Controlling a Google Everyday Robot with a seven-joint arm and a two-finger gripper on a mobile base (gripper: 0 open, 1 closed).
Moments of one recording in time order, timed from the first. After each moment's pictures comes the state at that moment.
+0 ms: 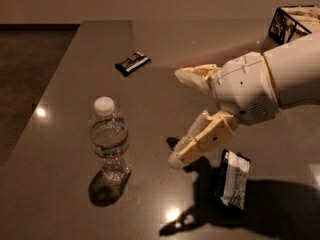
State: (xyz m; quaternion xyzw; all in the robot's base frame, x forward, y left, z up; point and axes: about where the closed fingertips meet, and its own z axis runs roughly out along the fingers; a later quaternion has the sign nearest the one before) arm 0.388 -0.034 0.964 -0.60 0.64 0.29 0.39
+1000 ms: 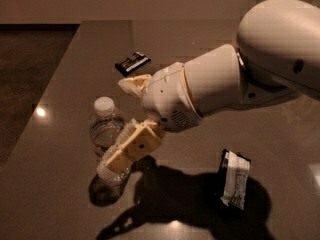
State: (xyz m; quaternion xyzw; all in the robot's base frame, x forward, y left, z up) arm 0.382 0.068 0.951 -0.60 0.63 0.33 0.37
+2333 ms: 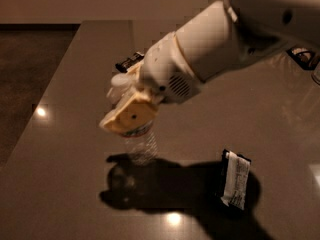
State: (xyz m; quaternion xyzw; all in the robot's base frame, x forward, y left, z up) arm 0.394 0.063 0.970 -0.62 0.65 0.31 0.31
